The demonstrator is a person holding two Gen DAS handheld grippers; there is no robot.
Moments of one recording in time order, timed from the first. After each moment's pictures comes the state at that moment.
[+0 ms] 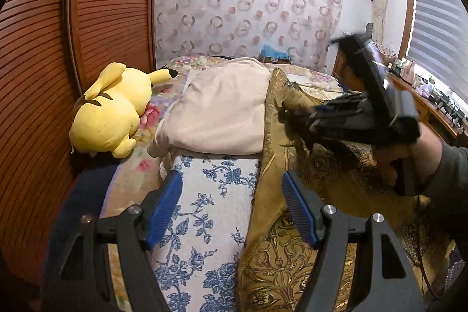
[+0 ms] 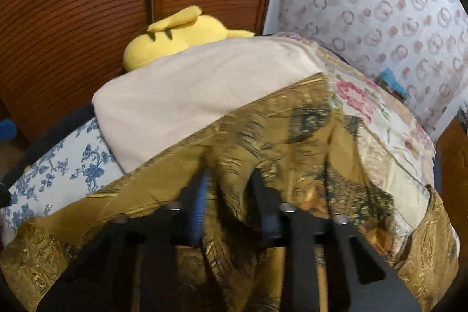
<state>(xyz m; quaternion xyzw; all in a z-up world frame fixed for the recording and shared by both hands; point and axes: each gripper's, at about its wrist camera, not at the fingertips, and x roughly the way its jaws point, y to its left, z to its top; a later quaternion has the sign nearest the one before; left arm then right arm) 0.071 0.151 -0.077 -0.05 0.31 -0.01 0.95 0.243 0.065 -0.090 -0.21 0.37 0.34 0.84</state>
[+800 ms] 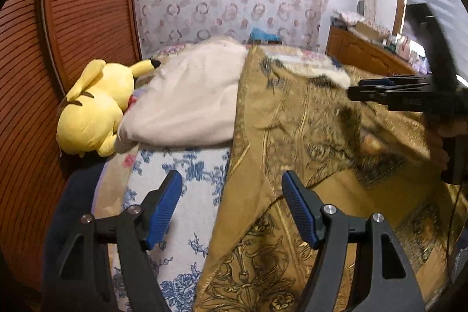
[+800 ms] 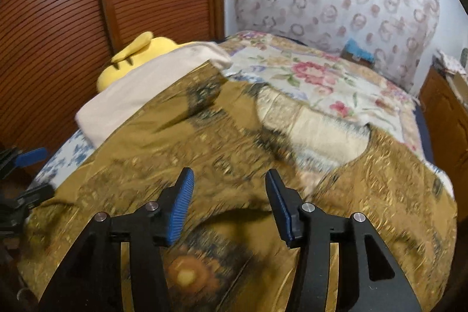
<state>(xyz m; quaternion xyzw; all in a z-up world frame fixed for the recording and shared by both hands) 0.098 0.110 -0.096 -0.01 0.36 -0.02 0.93 0.231 -0.055 -0.057 -0.12 0.39 0.29 0.87</state>
